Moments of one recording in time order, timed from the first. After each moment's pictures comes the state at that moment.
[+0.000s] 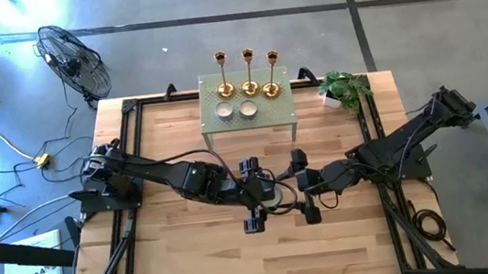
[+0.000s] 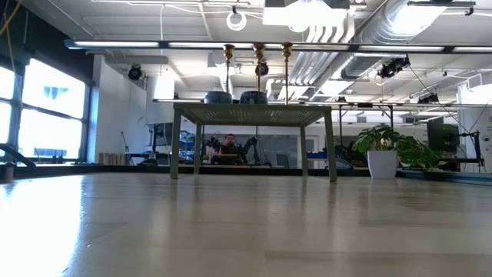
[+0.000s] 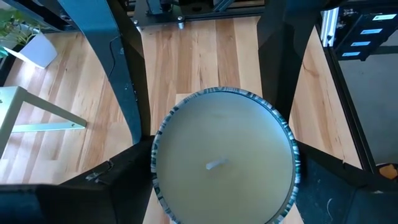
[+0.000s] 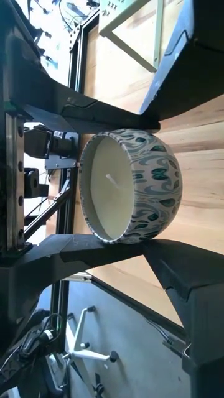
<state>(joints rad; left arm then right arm) -0.33 1.82 1.87 -0.74 -0.30 -0.16 0.40 1.32 1.00 -0.07 0.33 0.12</state>
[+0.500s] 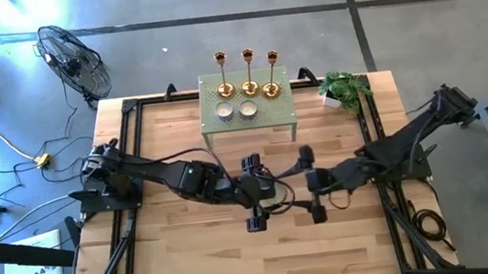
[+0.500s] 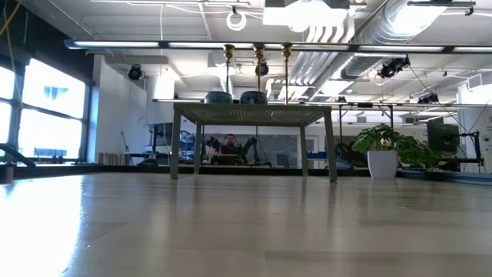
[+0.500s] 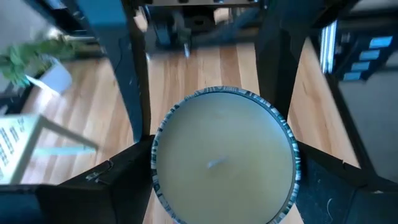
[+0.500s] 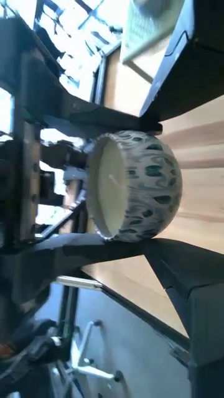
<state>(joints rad) -0.33 1.82 1.88 -0.71 -0.33 -0.14 0.46 1.25 1.01 -0.08 0.41 0.04</state>
